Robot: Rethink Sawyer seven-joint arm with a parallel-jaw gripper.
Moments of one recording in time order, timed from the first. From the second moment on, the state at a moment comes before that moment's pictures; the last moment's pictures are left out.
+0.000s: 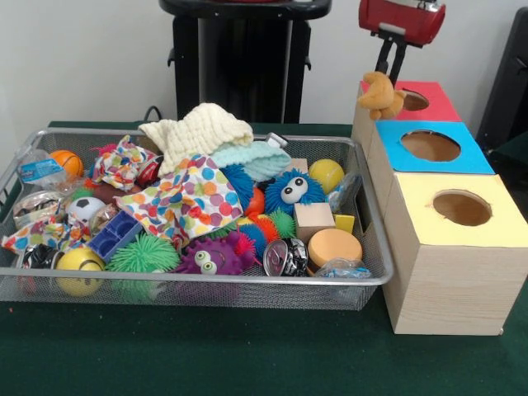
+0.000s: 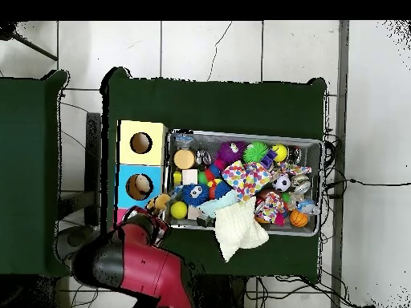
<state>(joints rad) 0.41 -0.77 -0.42 2.01 0.42 0.25 2.05</state>
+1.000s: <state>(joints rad) 0.66 -0.84 -0.46 2.12 0.49 0.25 2.08</state>
